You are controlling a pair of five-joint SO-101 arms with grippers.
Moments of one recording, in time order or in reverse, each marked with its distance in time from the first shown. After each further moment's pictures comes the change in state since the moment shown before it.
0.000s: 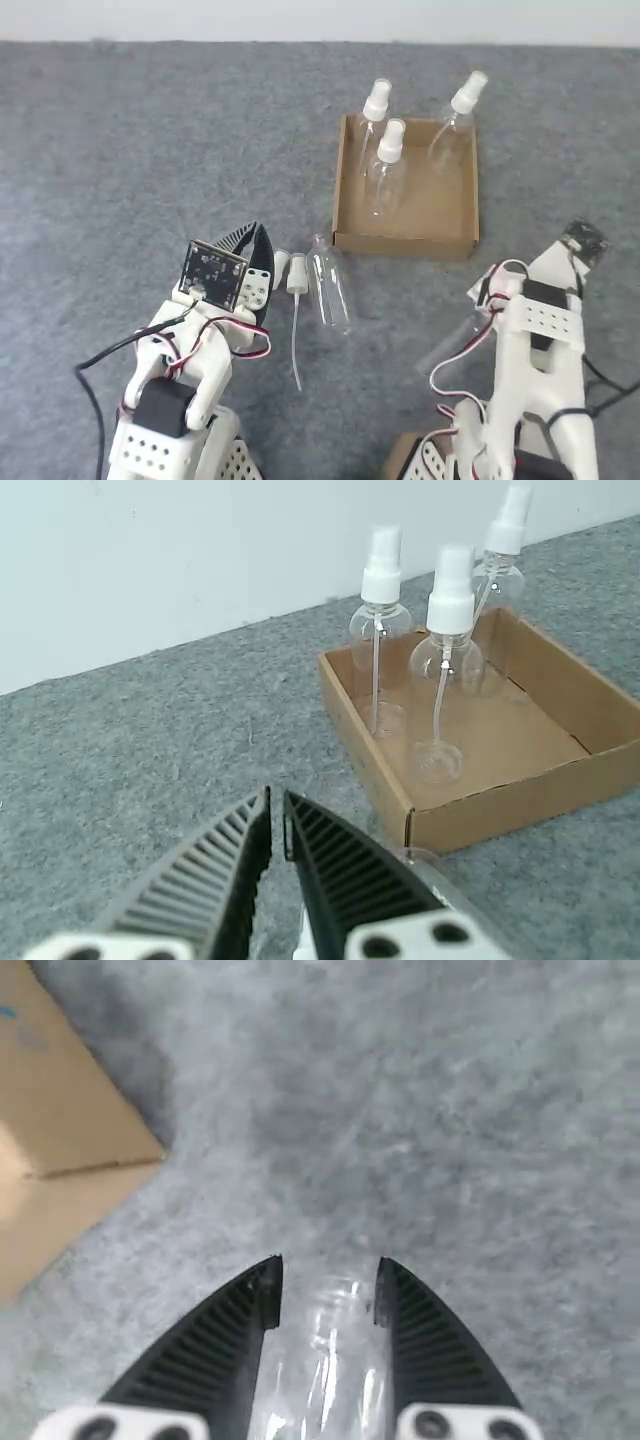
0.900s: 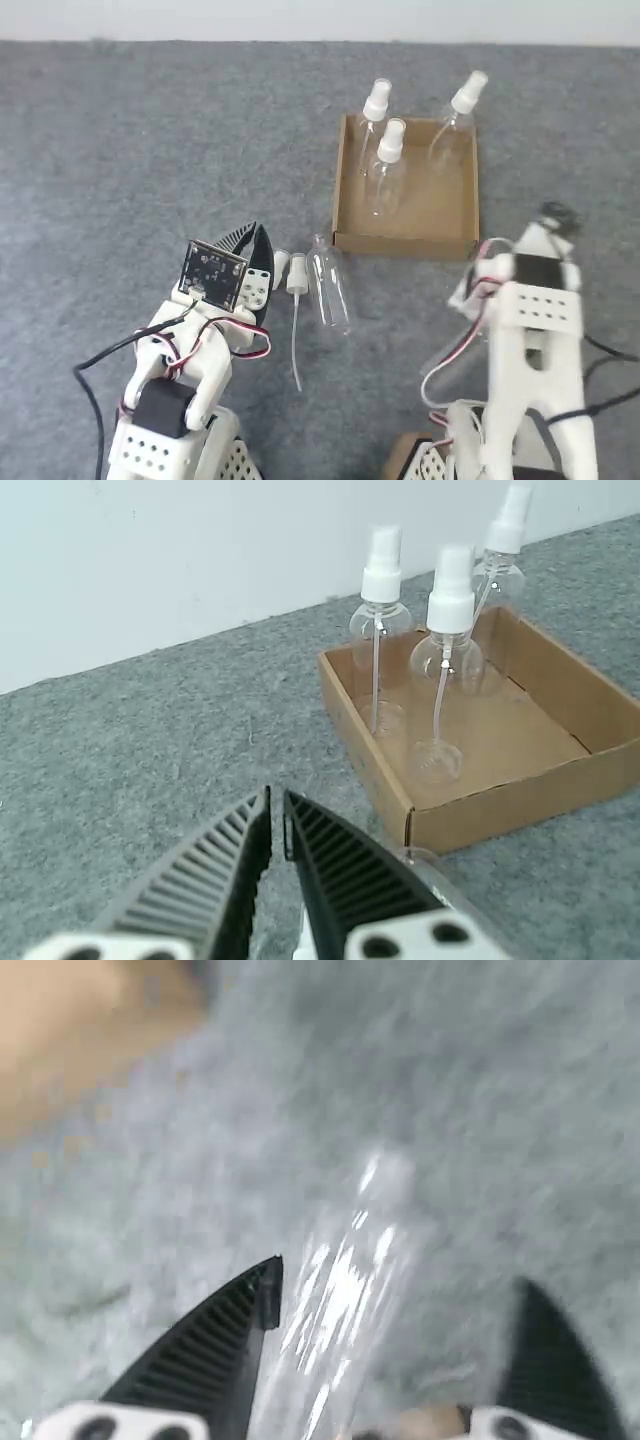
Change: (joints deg) left arm 0.0 0.0 0.0 0.0 0.0; right arm -11.6 -3.5 -13.9 30.0 1.1
